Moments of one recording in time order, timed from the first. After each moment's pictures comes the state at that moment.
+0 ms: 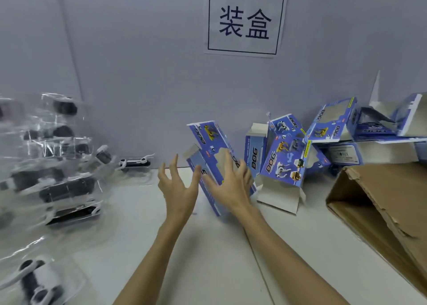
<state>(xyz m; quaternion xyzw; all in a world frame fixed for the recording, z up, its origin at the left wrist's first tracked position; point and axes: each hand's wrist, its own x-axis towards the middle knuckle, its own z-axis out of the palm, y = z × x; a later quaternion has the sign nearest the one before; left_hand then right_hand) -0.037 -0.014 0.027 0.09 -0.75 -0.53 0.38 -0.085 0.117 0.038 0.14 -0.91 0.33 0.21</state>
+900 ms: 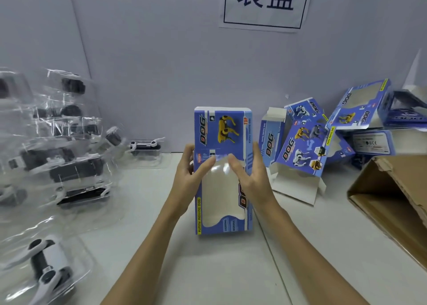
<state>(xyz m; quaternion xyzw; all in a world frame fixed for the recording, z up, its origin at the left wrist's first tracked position) -0.018 -0.028 0.036 -0.09 -0.65 -0.71 0.24 -0.063 0.131 0.036 0.27 -0.69 0.66 0.14</state>
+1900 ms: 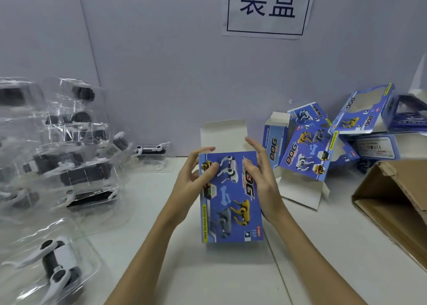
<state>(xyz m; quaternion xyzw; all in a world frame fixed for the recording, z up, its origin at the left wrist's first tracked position) -0.005 -0.040 0.041 -0.13 -0.65 -0.73 0.18 -0.059 0.147 0.040 0.31 -0.59 0.74 0.07</state>
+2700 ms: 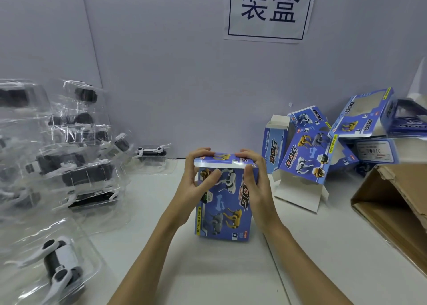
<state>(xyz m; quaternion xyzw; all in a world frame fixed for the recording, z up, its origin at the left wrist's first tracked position) 0.002 -0.032 0.039 -0.15 -0.66 -0.71 0.21 -0.044 0.136 0.034 0.32 -0.62 0.70 0.16</state>
